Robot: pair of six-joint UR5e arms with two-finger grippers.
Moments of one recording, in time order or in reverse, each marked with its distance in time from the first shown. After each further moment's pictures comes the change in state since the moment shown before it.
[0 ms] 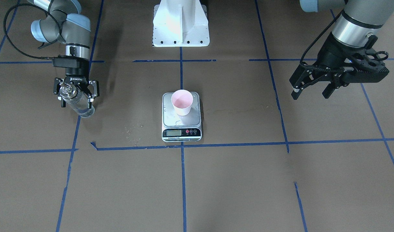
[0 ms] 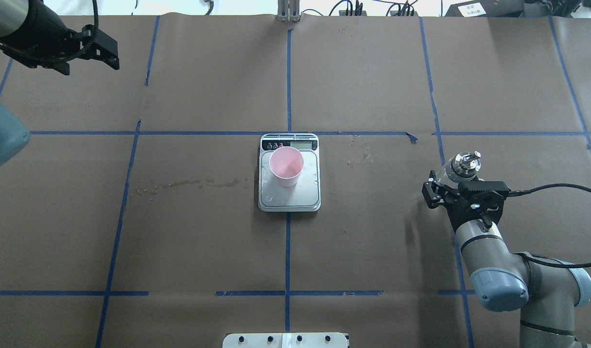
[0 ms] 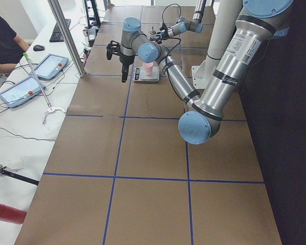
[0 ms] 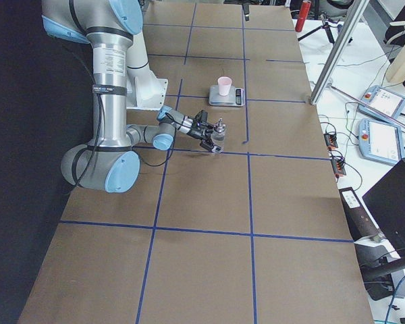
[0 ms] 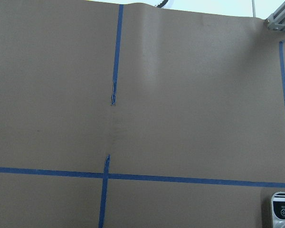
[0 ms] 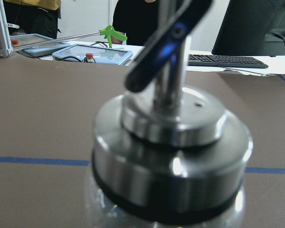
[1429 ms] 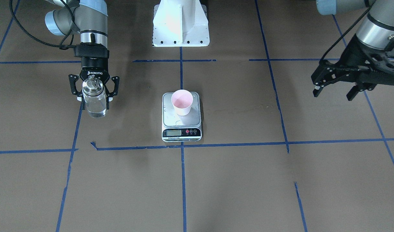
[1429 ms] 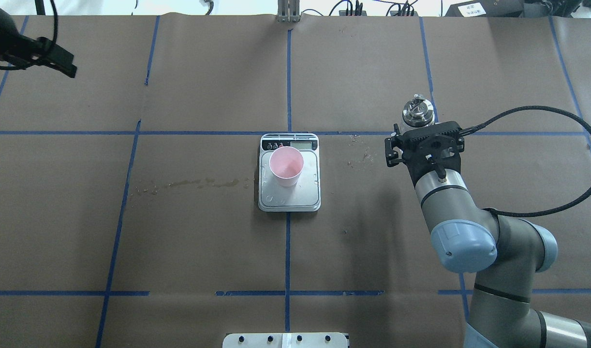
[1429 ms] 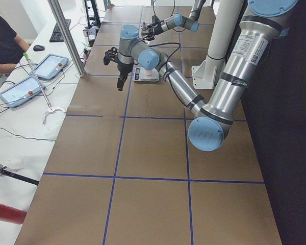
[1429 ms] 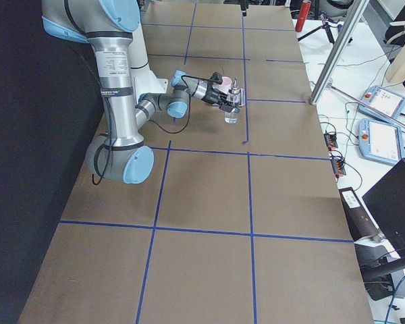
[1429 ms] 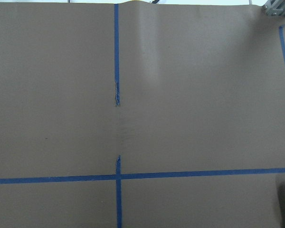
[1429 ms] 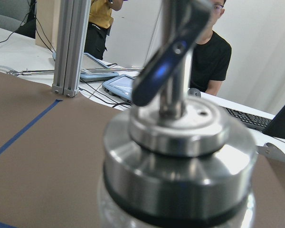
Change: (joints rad) left arm -0.113 0.131 -0.005 0.000 -0.038 0.452; right arm 0.118 0.226 0.143 -0.179 0.072 -0.480
